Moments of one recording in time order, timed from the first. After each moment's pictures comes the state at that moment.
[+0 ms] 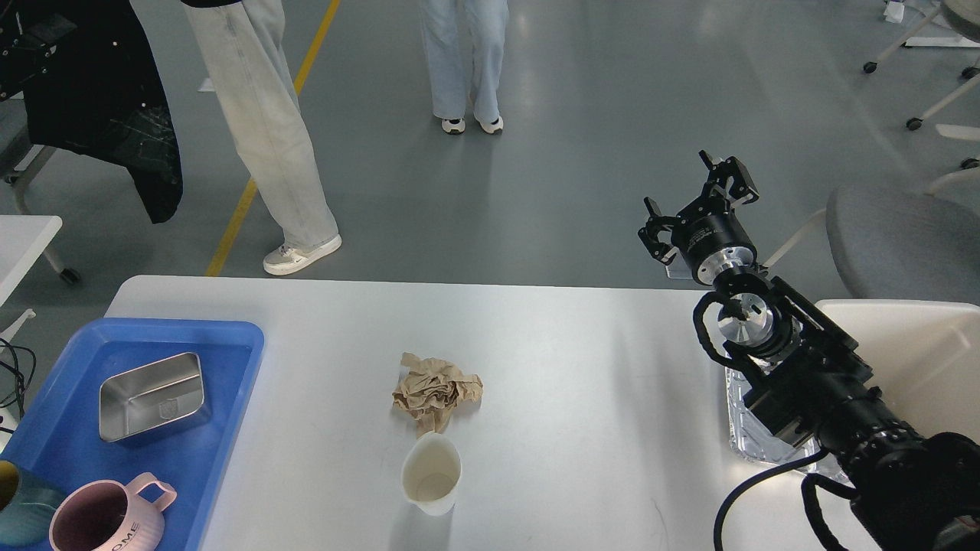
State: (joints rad) left arm -1.01 0.81 -0.81 -0.84 0.67 -0.42 -0.16; right arm 0.75 -0.08 1.08 0.60 -0.14 0.17 0.24
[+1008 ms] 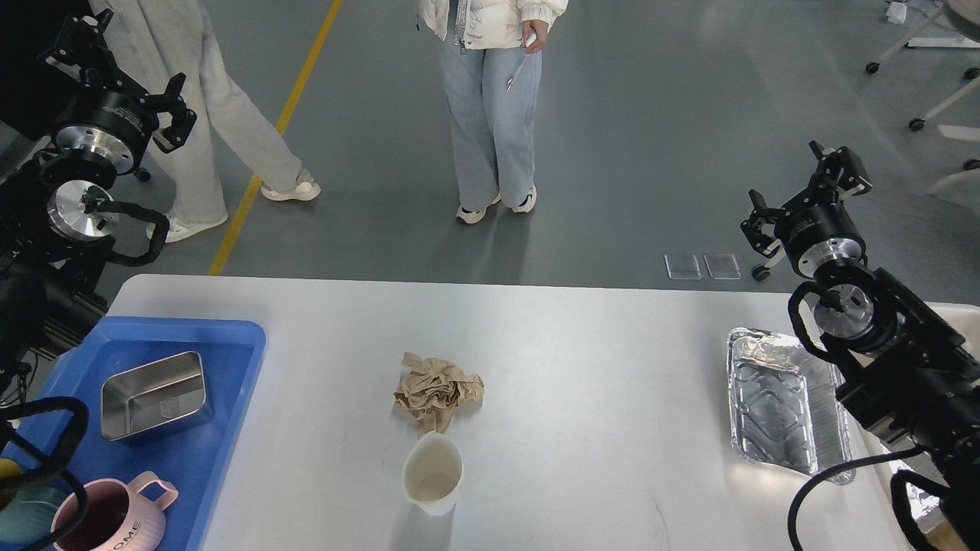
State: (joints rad) left arm -0.98 0.32 -1.05 -0.50 0.17 -0.19 -0.16; right arm 0.74 -0.28 1.07 0.60 -0.12 0.14 0.24
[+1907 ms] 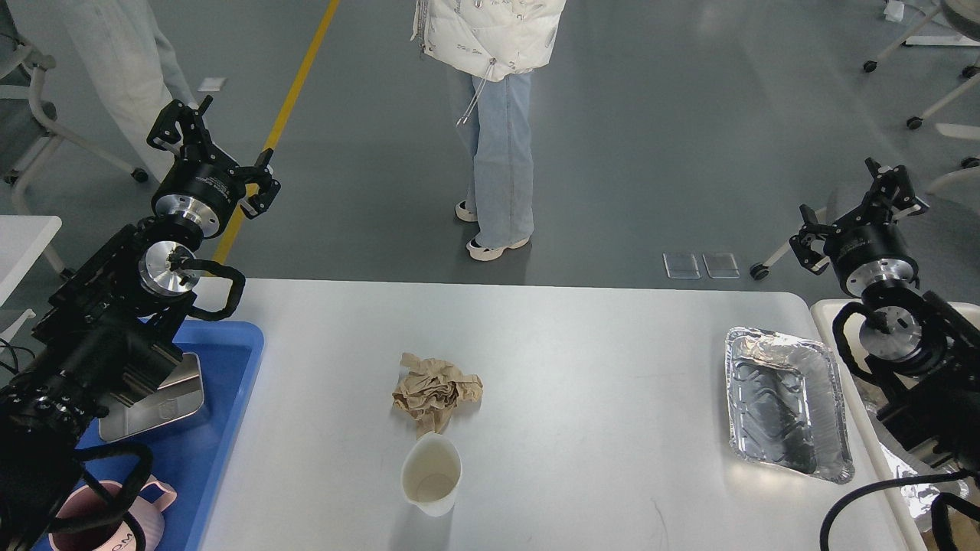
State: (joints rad) left arm -0.87 0.18 -1.05 -0.50 0.13 -0.20 -0.16; right arm 0.66 -0.36 1.11 0.60 -0.12 0.18 0.26
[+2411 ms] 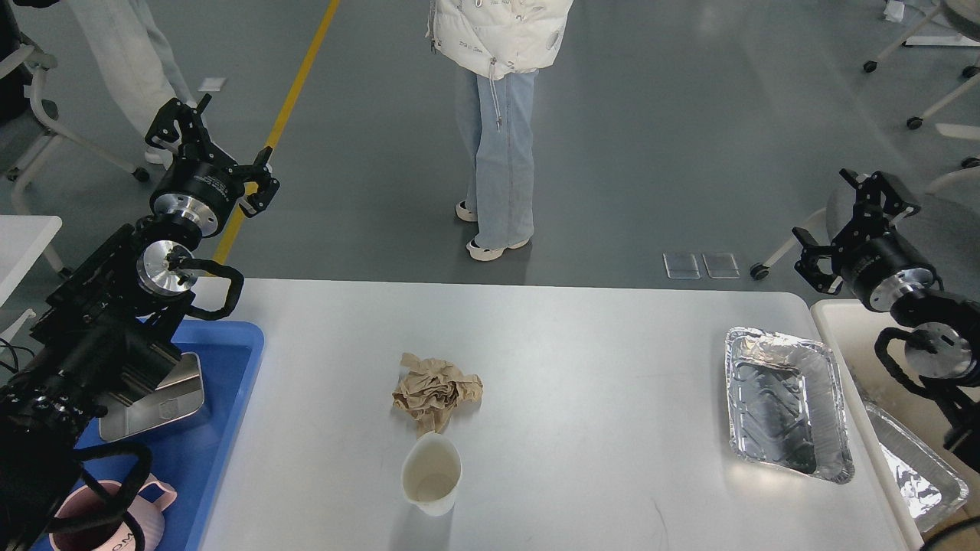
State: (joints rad) left arm -0.87 0.18 -1.05 -0.51 0.13 -0.21 -0.16; right arm 0.62 -0.61 0.80 0.80 -0.14 0.27 0.18
